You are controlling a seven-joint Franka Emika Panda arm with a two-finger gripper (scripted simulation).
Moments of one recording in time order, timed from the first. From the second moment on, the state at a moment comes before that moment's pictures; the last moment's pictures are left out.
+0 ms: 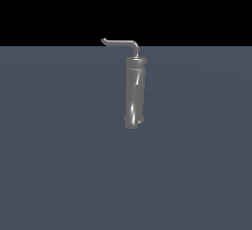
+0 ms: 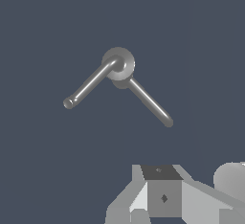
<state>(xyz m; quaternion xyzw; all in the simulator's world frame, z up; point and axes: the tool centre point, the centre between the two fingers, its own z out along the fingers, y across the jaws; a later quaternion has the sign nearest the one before) -0.053 0.028 0.433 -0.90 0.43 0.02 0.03</state>
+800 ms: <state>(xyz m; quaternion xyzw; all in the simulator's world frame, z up) 0.032 0.039 0.373 -0.79 0.61 0.02 0.02</state>
